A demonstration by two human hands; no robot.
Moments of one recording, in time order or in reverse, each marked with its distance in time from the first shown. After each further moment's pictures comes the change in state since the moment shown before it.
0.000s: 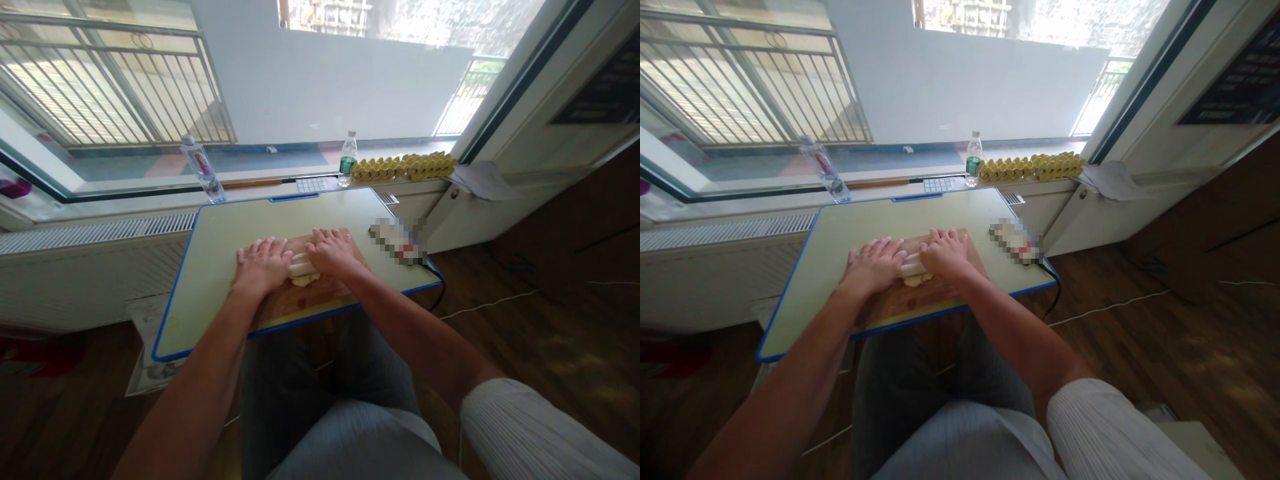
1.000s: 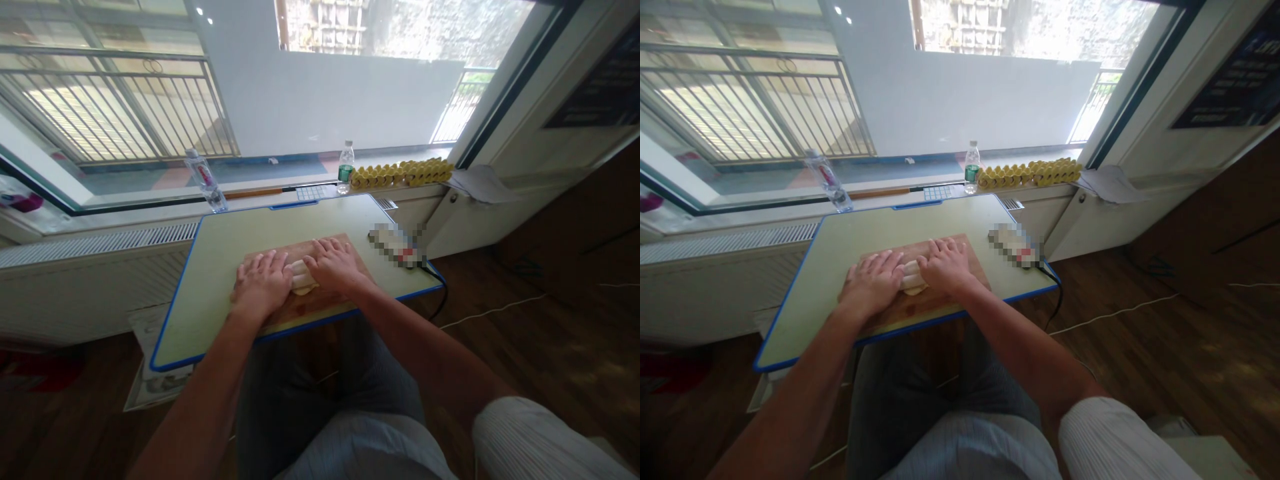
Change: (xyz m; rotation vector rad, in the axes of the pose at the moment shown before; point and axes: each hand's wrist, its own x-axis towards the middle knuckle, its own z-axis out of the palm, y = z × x) left_hand -0.027 0.007 0.007 0.032 0.084 0.011; right_hand -0.024 0.003 0.000 -0.036 0.022 -0.096
